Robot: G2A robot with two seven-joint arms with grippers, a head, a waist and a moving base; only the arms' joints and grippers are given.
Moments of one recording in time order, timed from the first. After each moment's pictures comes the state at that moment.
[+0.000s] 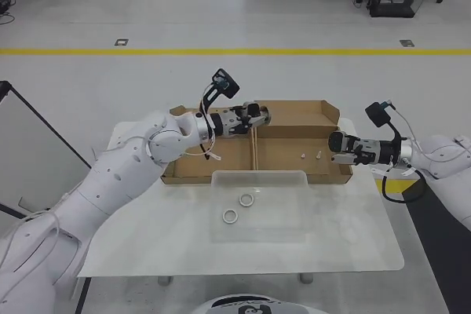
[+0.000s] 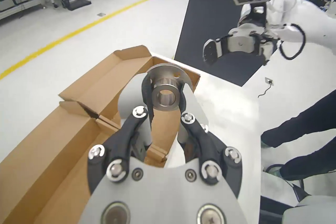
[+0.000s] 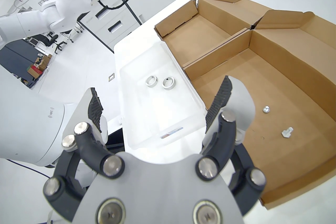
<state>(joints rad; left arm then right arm) 0.61 -1.10 -0.58 -1.32 0.43 -0.47 -0.34 -0.93 -0.59 0.88 -1.30 0.32 -0.94 0.88</state>
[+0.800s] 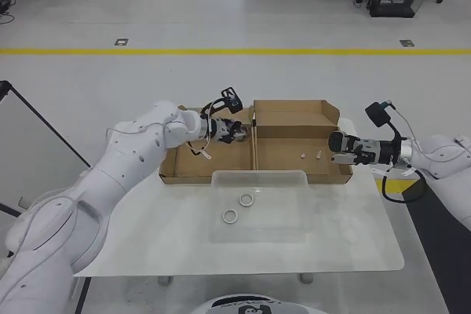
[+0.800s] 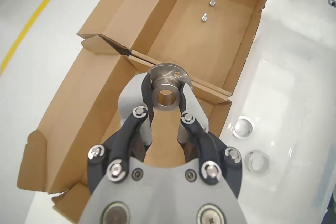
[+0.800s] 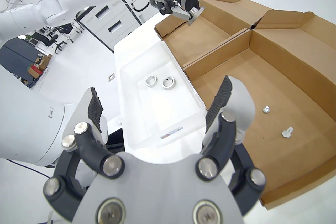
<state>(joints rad) 0.46 -1.24 -0.44 -0.90 0.68 -0.64 -0.49 -0.93 -0.59 0.88 -1.30 0.32 -0.94 0.88</state>
